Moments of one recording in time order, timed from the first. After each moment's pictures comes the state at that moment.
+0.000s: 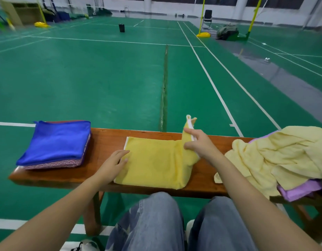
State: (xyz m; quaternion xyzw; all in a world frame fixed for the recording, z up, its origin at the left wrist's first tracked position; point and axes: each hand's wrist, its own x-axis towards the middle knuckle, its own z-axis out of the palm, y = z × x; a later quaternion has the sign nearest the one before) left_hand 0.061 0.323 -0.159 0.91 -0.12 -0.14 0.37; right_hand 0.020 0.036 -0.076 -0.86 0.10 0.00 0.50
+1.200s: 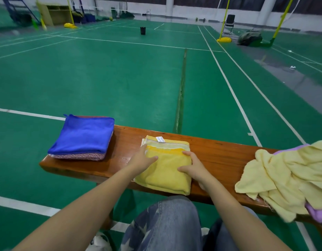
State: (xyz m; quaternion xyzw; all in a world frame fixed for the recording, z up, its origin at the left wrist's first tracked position) left_hand 0.059 0.292 -0.136 0.88 0.02 -0.17 0.43; right_hand 0.018 0.099 -0.144 -0.78 0.15 0.13 0.60
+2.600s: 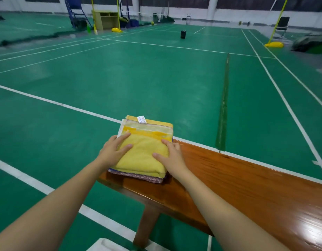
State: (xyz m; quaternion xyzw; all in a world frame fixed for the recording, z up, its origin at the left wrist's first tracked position) left_hand 0.152 0.566 -0.151 0.92 0.07 0.02 0.38; right_hand 0.155 0.346 -0.151 -0.85 -0.07 0.06 0.52
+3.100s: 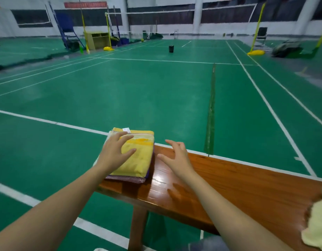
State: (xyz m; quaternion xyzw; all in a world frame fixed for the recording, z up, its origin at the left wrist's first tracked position) left_hand 0.112 0.490 -0.079 0.96 -0.07 0.15 0.23; right_hand 0.111 0.266 -0.102 -0.87 -0.09 -0.04 0.49
